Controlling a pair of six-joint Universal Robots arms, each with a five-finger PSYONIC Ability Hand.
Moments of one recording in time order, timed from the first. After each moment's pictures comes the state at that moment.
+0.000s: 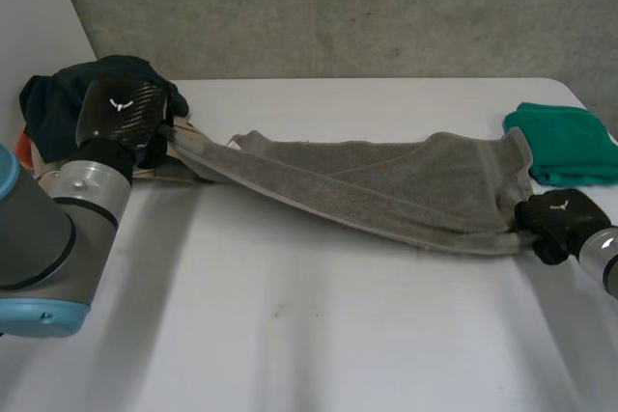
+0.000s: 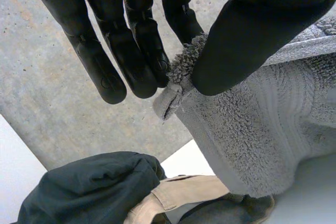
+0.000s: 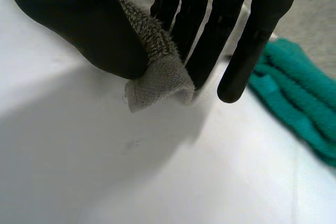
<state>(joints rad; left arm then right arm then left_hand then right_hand) 4.38 -1.76 -1.75 3.61 -1.57 3.45 1.50 -1.11 1.74 -0.15 1.23 2.46 1.15 1.20 1.20 1.20 0.99 0.90 1.17 1.19 1.20 1.02</state>
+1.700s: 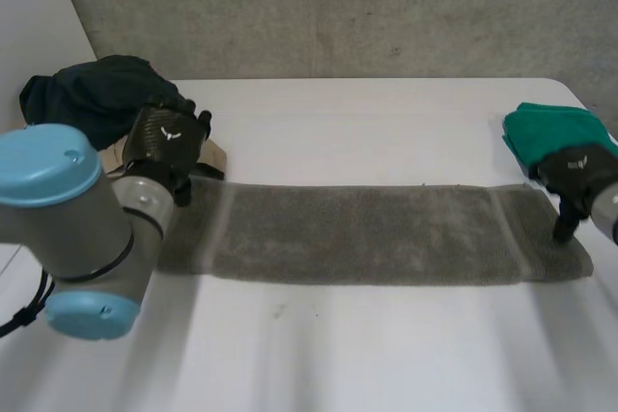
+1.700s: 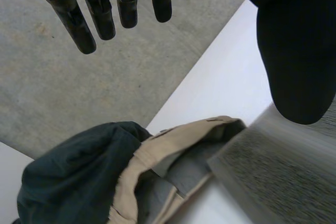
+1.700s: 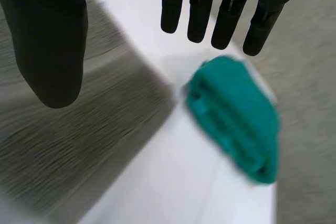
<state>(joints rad) 4.26 -1.93 -1.61 3.49 -1.71 3.74 1.58 -1.19 1.57 0.04 1.39 2.43 0.19 0.21 0.21 0.20 0.05 0.42 0.40 0.42 0.43 0.26</state>
